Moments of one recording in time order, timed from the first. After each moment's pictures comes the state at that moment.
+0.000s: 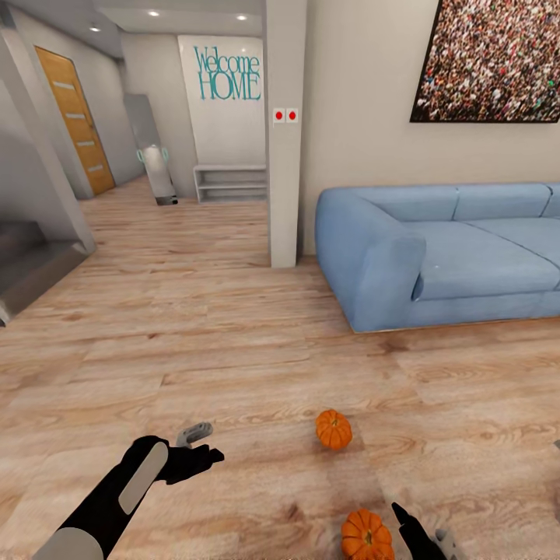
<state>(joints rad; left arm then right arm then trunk) -0.49 0.13 -0.22 -0.88 0.76 0.81 0.14 -0.47 -0.12 0.58 0.02 -1.70 -0.13 0.45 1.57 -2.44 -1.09</state>
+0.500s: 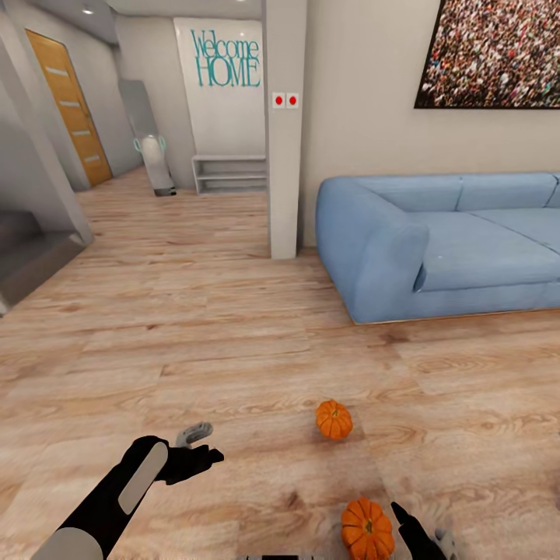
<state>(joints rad) -0.49 0.13 -0.22 -0.88 0.76 0.81 0.14 -0.47 -0.12 0.59 0.02 -1.70 -0.13 0.46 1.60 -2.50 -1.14</state>
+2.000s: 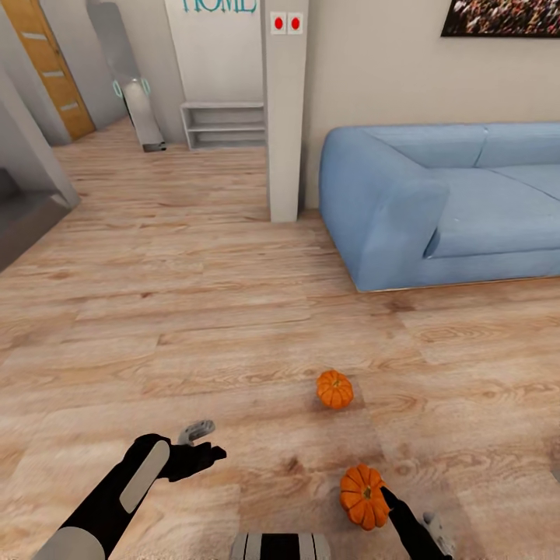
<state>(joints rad) -0.49 0.12 -0.23 -0.90 0.76 0.81 0.14 -0.48 -0.12 0.59 -0.05 -1.69 -0.12 0.48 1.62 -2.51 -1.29</state>
